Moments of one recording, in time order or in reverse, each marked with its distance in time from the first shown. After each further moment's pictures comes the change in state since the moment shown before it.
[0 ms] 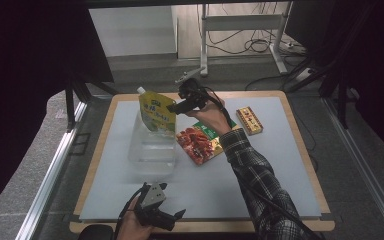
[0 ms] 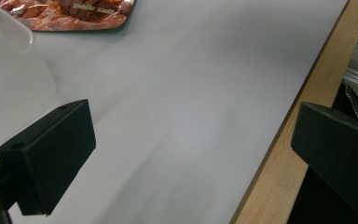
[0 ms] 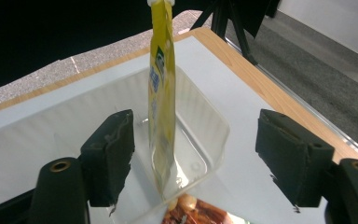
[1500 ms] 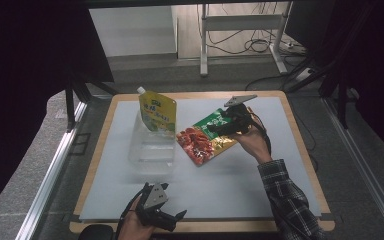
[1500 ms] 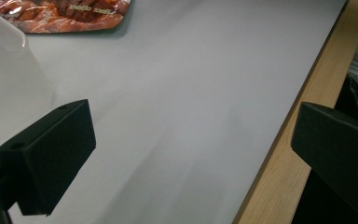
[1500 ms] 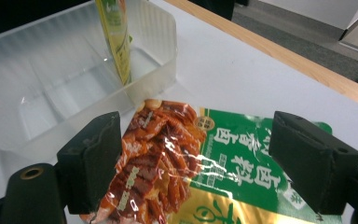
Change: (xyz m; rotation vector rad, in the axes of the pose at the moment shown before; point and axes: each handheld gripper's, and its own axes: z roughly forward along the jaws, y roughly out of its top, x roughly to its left) left arm -0.003 0.000 0.003 0.011 0.012 0.032; right arm -0.034 -0.127 -0.065 -0.054 -0.060 0.109
